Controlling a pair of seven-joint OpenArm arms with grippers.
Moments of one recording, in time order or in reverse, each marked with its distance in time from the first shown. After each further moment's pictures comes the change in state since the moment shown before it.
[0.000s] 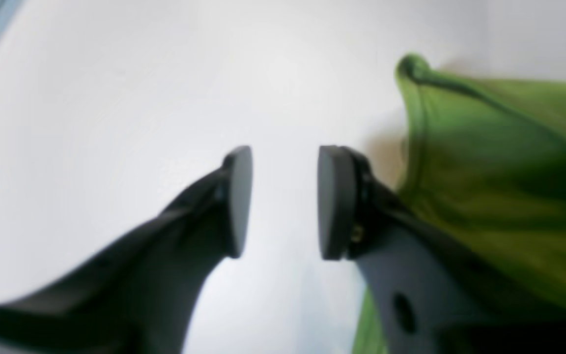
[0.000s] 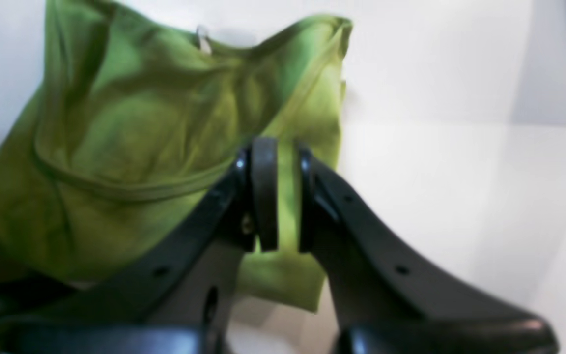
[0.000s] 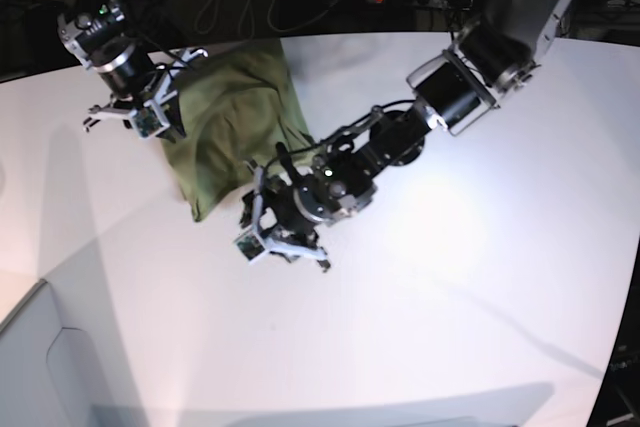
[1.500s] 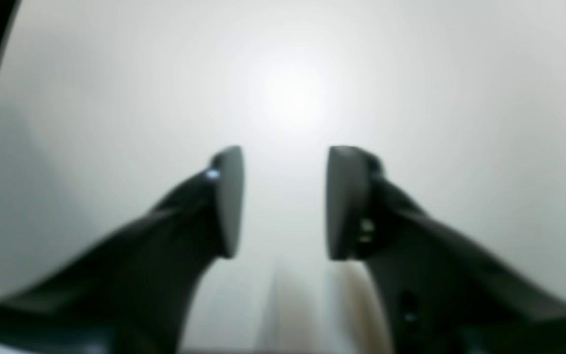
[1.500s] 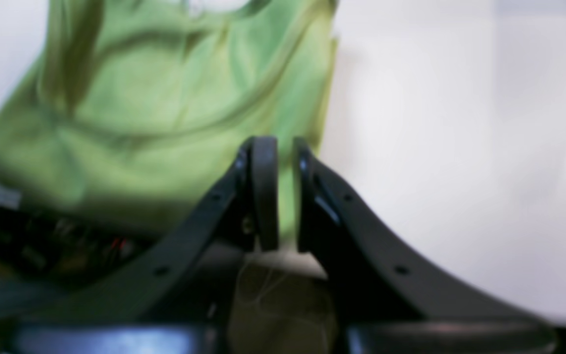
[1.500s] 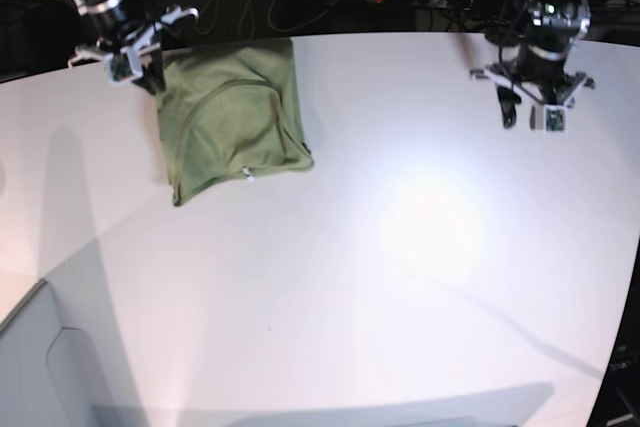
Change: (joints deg) left arm 64.6 -6.6 -73.7 40.2 -1.2 -0.5 0.5; right arm -13.6 -8.7 11.1 1.2 0.0 0.4 12.3
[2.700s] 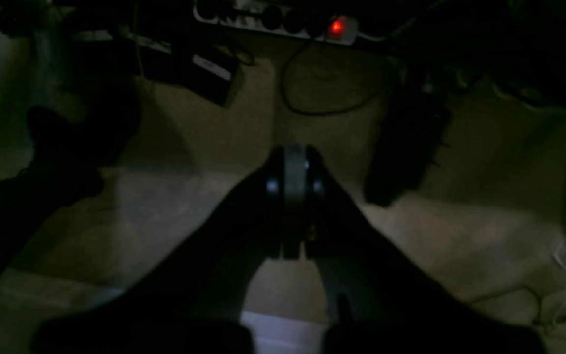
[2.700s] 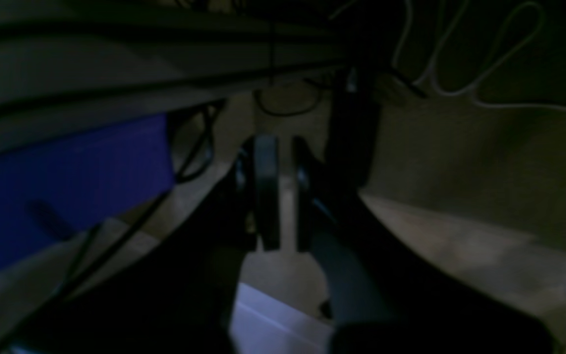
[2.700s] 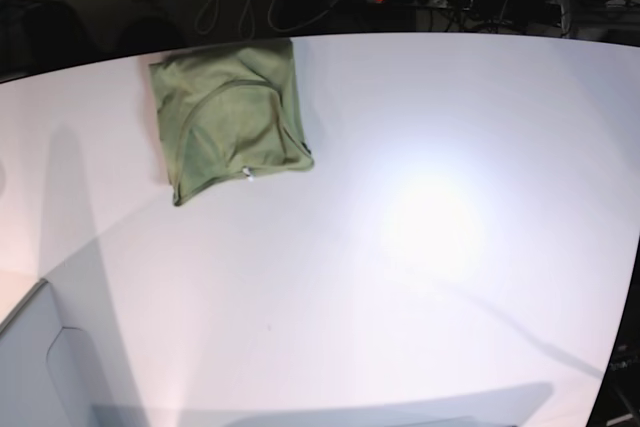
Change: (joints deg) left arm -5.2 9.1 11.1 -82.6 10.6 0.7 -39.5; right arm 9.8 9.6 -10.9 -70.6 0.2 -0.1 11.2
